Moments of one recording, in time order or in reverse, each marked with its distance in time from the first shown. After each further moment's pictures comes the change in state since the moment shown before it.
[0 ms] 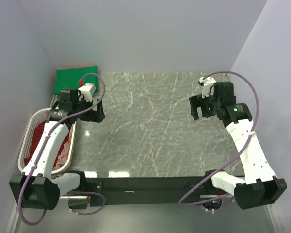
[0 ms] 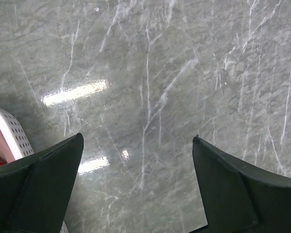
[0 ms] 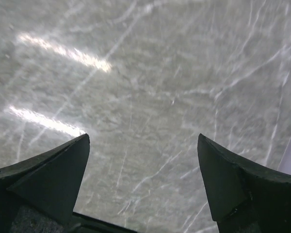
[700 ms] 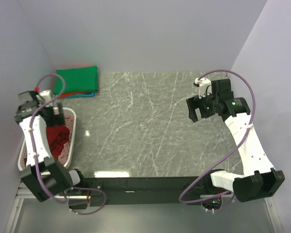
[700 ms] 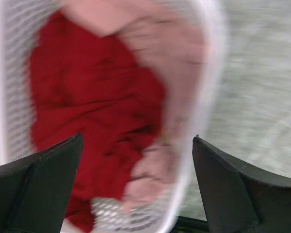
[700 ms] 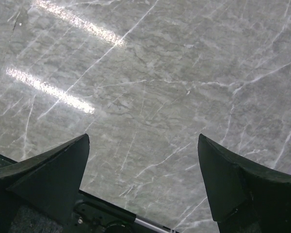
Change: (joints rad) left arm 0.547 0.094 0.089 -0.201 -0.147 0.210; right arm -0.001 0.070 0.082 -0.108 -0.095 -0.069
